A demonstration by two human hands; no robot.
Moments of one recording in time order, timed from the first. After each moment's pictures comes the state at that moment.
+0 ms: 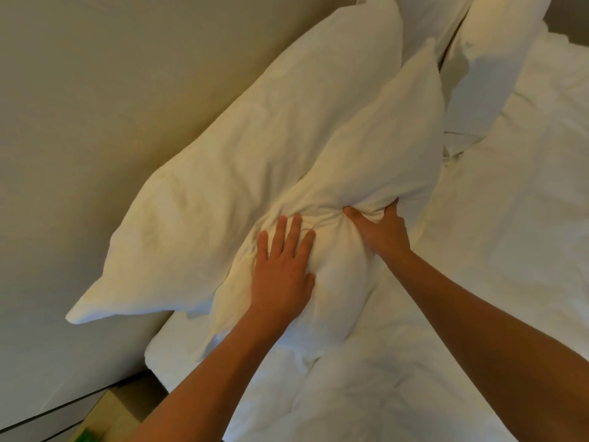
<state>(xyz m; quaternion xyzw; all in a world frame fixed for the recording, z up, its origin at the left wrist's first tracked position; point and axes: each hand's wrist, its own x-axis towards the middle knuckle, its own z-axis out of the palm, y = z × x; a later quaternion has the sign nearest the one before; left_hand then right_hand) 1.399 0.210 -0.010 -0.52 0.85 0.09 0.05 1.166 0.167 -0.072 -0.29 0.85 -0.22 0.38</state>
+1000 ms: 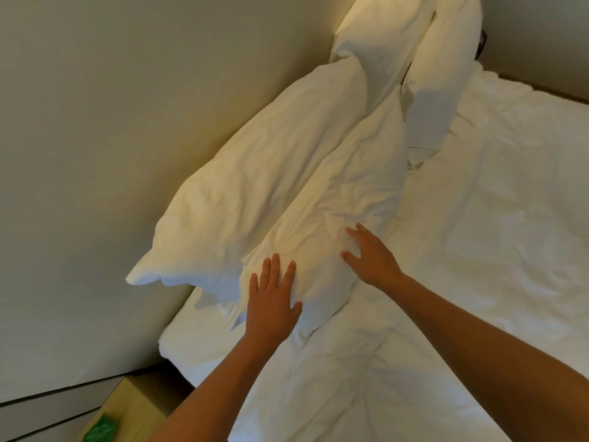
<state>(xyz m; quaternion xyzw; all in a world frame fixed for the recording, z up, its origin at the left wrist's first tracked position) 1.443 0.325 0.007 -0.56 0.81 0.17 0.07 1.174 0.292 -0.018 -0.57 0.75 -0.11 0.31</state>
